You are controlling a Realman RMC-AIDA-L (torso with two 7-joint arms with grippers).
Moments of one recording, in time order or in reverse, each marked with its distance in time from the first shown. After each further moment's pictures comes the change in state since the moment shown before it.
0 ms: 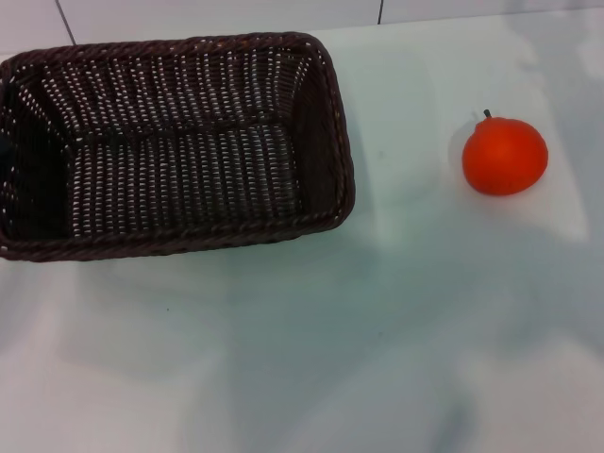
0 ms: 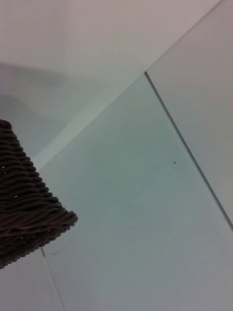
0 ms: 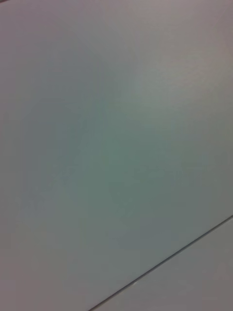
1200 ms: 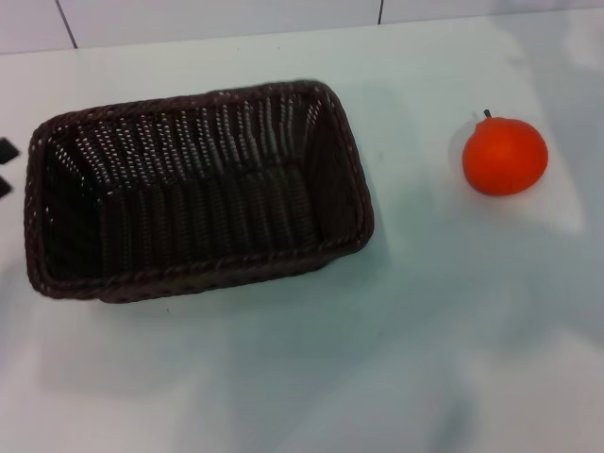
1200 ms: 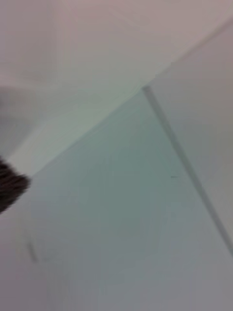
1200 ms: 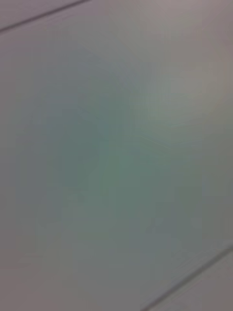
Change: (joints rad) left arm 0.024 0.014 -0.007 -0.128 -0.039 -0.026 0.086; right arm 0.013 -0.012 -0.048 -0.006 -0.020 0.019 0.038
